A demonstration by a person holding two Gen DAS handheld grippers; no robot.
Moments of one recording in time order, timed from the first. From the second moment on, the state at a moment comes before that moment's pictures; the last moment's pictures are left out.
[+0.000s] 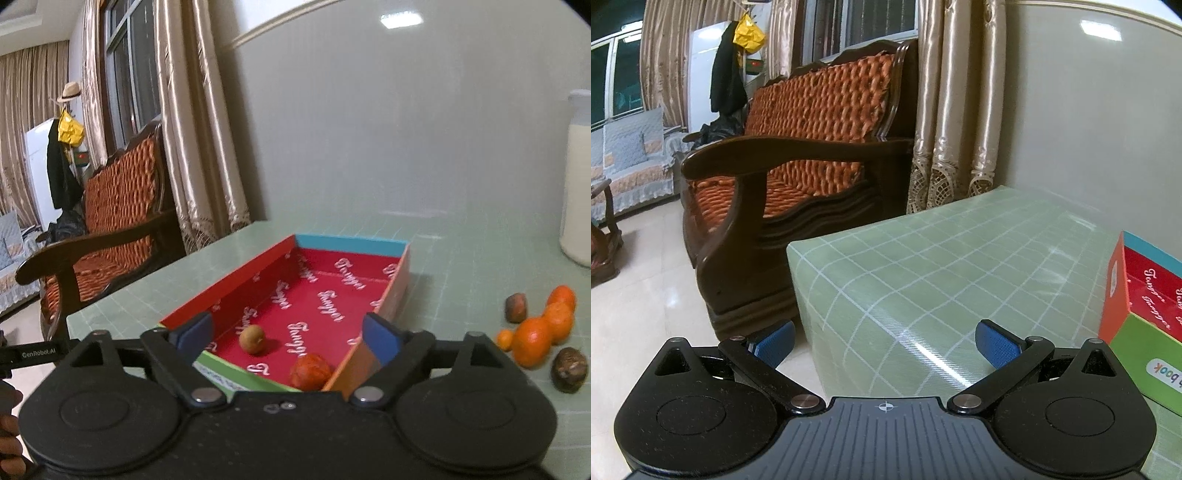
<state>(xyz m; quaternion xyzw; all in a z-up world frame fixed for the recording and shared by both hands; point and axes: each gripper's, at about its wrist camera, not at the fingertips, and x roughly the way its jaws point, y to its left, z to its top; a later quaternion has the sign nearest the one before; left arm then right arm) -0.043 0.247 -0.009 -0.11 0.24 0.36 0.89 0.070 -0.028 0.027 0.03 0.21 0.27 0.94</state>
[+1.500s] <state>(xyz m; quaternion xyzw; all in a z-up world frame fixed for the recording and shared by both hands) 0.017 -0.043 -0.002 0.09 0.20 0.00 0.98 0.025 -0.268 -0.003 0.14 0.18 -0.04 0.97</state>
